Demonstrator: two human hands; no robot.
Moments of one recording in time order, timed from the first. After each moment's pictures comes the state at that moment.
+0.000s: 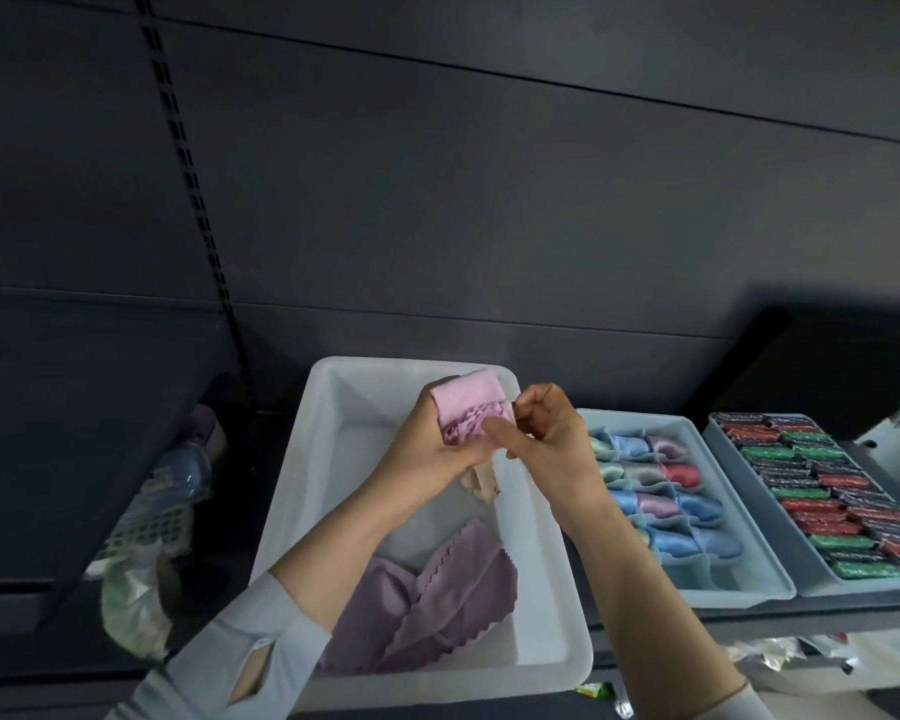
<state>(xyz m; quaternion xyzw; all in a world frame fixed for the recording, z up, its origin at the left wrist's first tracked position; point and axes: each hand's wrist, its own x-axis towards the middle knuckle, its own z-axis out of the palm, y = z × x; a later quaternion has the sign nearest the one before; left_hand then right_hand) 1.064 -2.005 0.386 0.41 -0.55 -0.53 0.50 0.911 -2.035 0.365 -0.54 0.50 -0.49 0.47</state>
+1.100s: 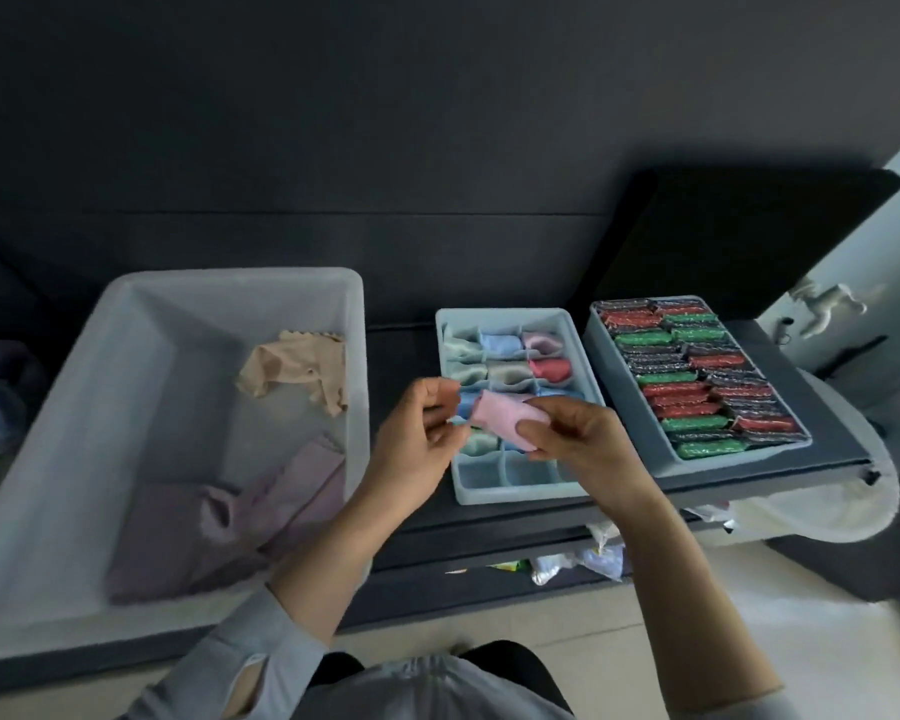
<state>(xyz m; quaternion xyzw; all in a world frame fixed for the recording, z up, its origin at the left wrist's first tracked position) 0.857 -1.995 0.292 0.53 -0.56 -0.47 0.43 0.650 -2.000 0.309 -0.52 0.56 -0.39 0.52</state>
